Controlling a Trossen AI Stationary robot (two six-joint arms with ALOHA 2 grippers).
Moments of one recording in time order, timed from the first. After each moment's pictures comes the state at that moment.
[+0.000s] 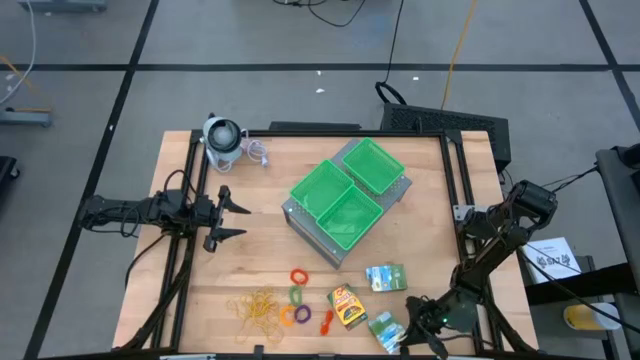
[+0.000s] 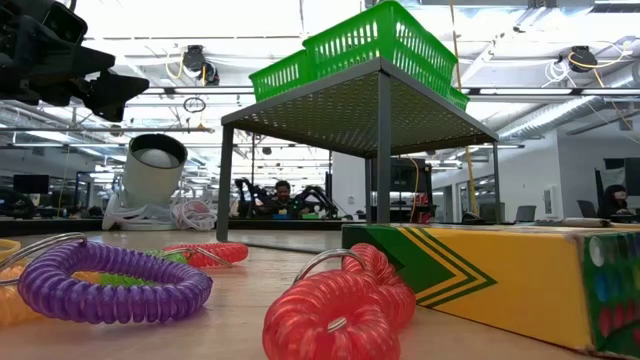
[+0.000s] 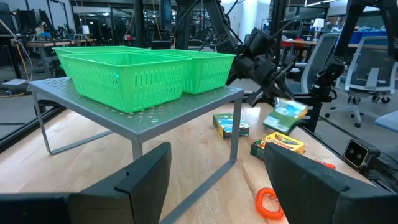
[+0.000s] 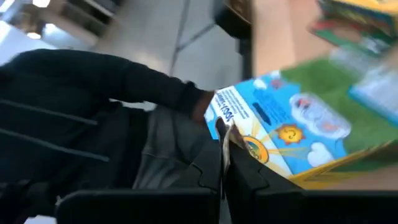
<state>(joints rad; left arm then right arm) -0.07 0.01 0.03 -0.03 0.08 -0.02 1.04 1.63 0.55 0.69 0.31 1.09</state>
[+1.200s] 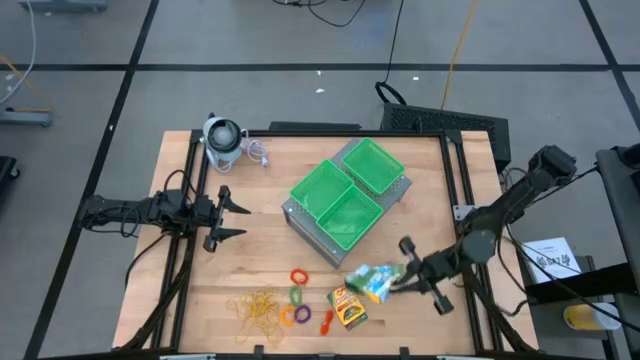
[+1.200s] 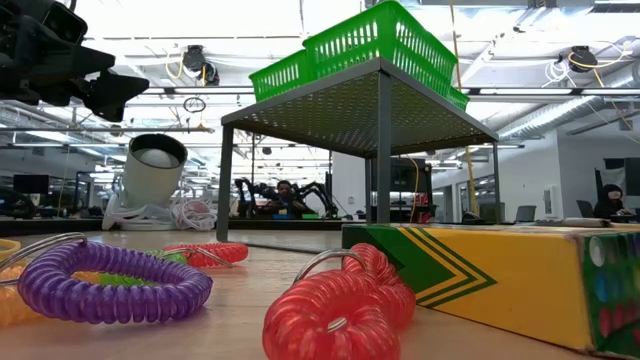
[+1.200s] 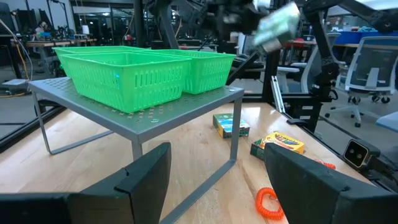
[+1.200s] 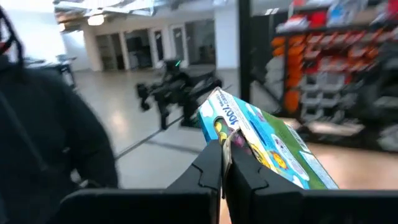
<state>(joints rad) -0.07 0.01 0.03 -0.03 0.08 -0.02 0.72 1.05 0.55 0.60 0.26 0.07</state>
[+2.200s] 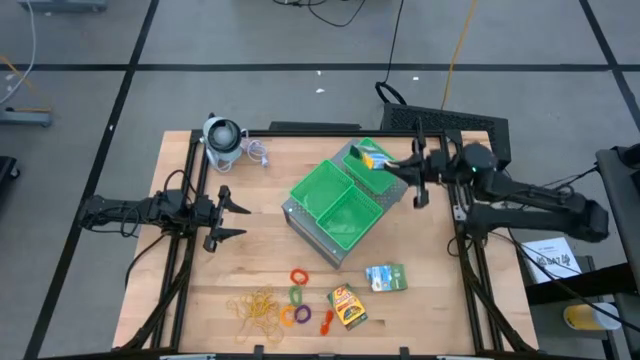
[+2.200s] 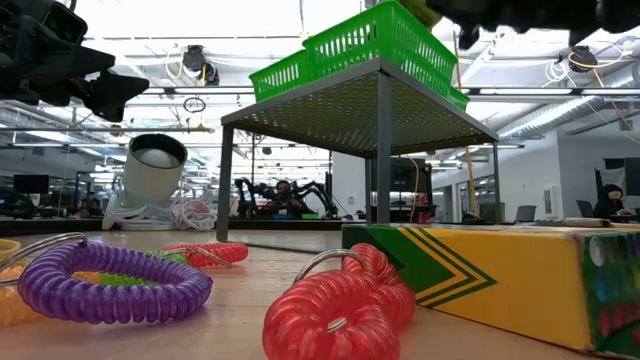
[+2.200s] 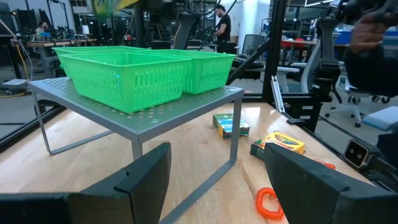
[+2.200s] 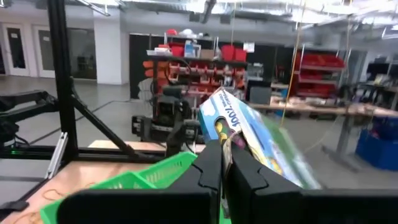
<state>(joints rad) -0.07 0.01 0.03 -0.03 0.08 -0.02 -0.42 0.74 0.55 0.35 -0.39 -0.02</state>
